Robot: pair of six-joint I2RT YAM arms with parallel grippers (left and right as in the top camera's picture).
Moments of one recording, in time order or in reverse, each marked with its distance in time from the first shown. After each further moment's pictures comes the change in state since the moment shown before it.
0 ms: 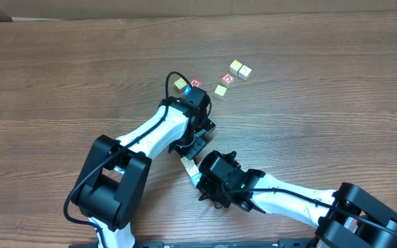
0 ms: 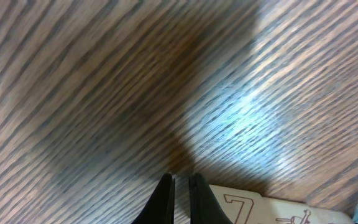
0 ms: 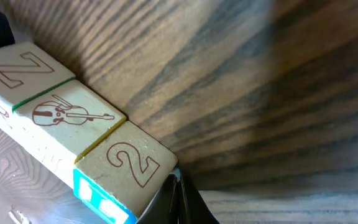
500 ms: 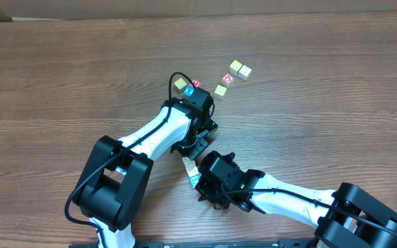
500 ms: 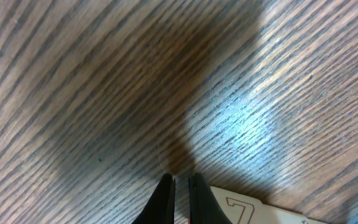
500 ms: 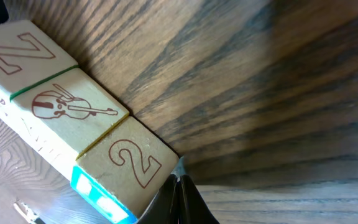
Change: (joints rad) left arm -0.019 0.000 0.000 0.011 -0.008 0.000; right arm 0.002 0.002 0.000 0.014 -0.032 0.015
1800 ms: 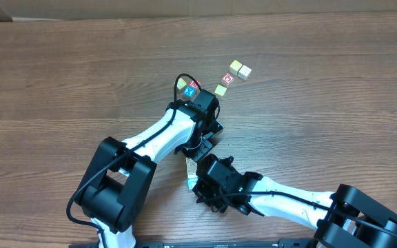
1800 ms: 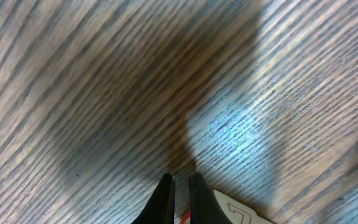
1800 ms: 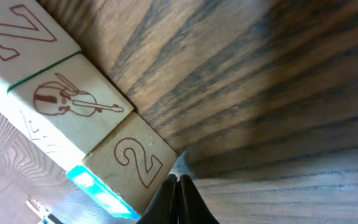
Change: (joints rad) left arm -0.037 0.000 0.000 0.017 0.006 -0.005; right arm 0.031 0.000 0.000 0.005 -0.018 0.085
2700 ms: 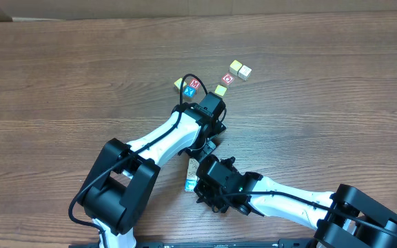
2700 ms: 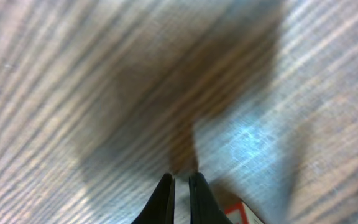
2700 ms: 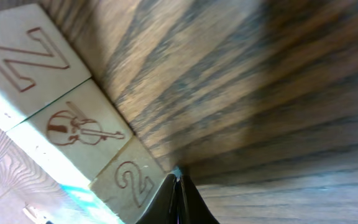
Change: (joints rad) left arm -0.035 0.000 0.000 0.035 -0.074 -0.055; right arm 0.000 0.000 0.000 -0.023 0.015 0.008
